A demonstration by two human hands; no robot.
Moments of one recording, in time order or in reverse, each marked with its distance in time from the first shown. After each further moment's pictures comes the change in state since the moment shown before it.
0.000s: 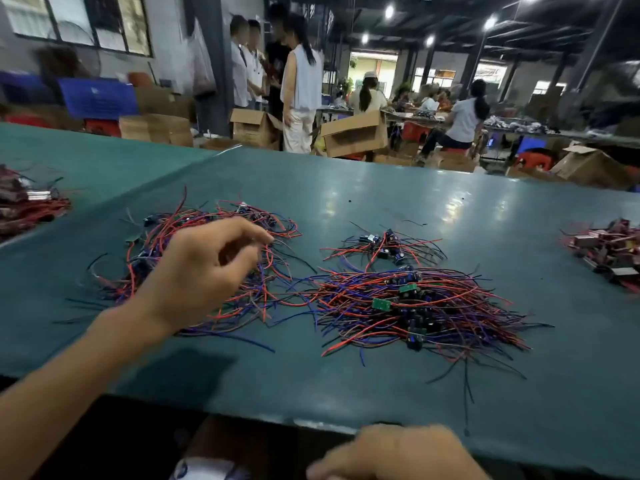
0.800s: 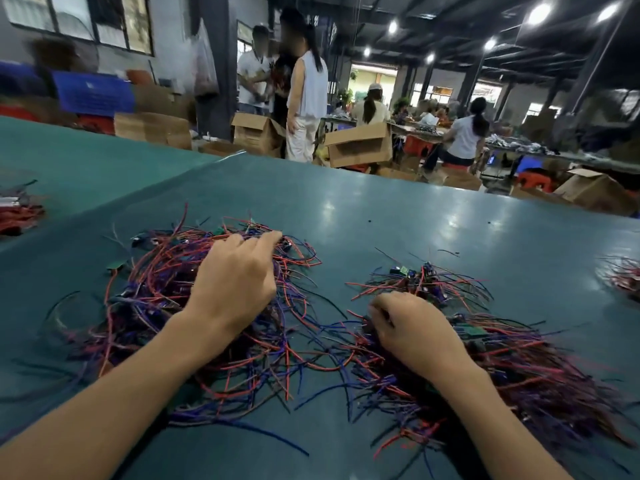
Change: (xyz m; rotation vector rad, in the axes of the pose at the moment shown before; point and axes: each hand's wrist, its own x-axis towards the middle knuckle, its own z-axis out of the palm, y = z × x) left_hand 0.061 -0.135 0.067 0.607 0.042 0.016; right_hand 0.201 0.180 -0.003 -0.515 0.002 0.398
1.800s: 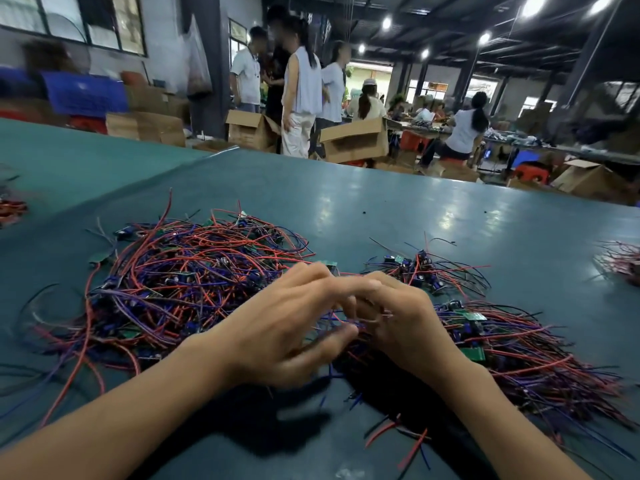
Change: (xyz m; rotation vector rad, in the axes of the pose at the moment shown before) left_hand -0.023 0.062 -0.025 -0.705 -0.098 0.605; right_hand -0.010 -0.018 -0.006 0.528 0.322 -0.401
